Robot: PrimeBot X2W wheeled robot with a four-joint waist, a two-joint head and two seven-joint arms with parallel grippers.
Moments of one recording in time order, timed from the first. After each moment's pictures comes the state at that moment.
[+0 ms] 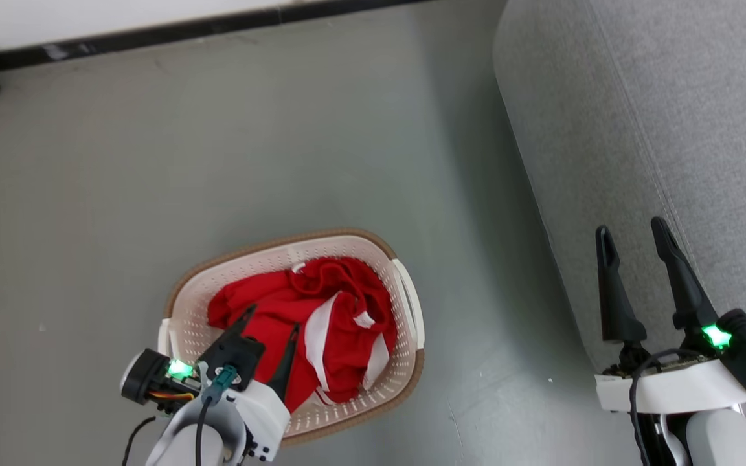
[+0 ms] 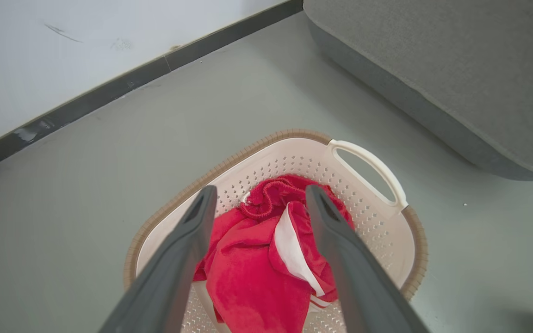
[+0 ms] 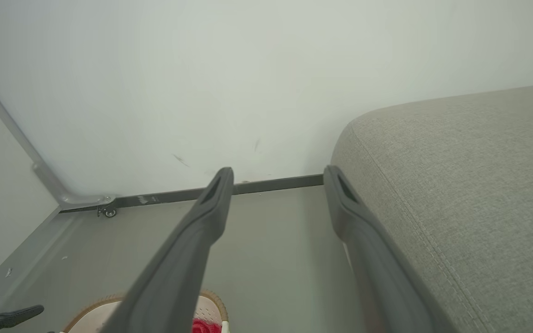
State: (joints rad) left arm -0.35 0.12 -0.39 0.70 -0.02 0.00 -0.25; right arm -0.07 -0.04 -0.01 0.04 0.18 0.13 -0.22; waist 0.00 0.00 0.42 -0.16
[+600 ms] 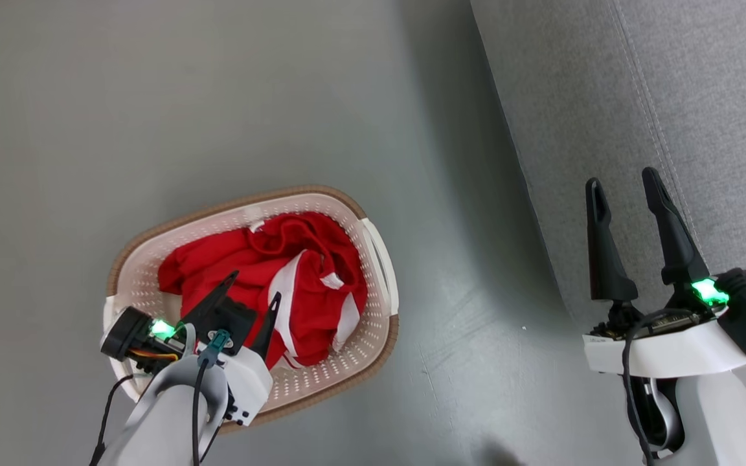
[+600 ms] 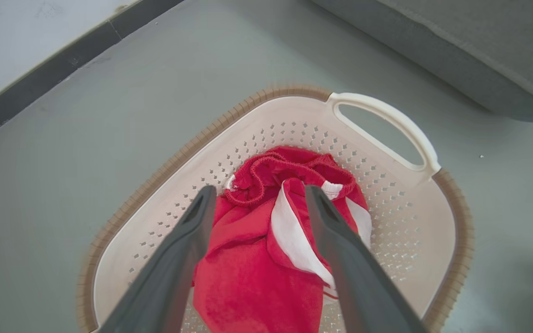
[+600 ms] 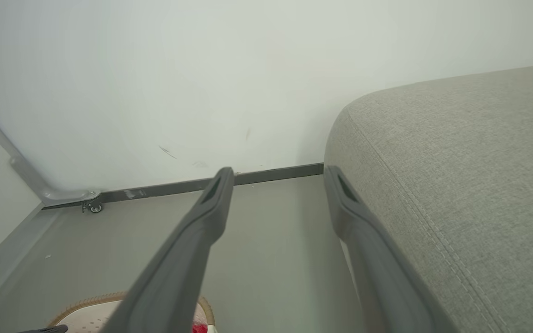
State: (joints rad) left arm -0.48 0.16 -0.42 0.80 0.05 0.00 -0.25; right arm -0.19 -0.04 0.03 0.05 0.22 0.13 -0.24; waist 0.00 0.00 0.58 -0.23
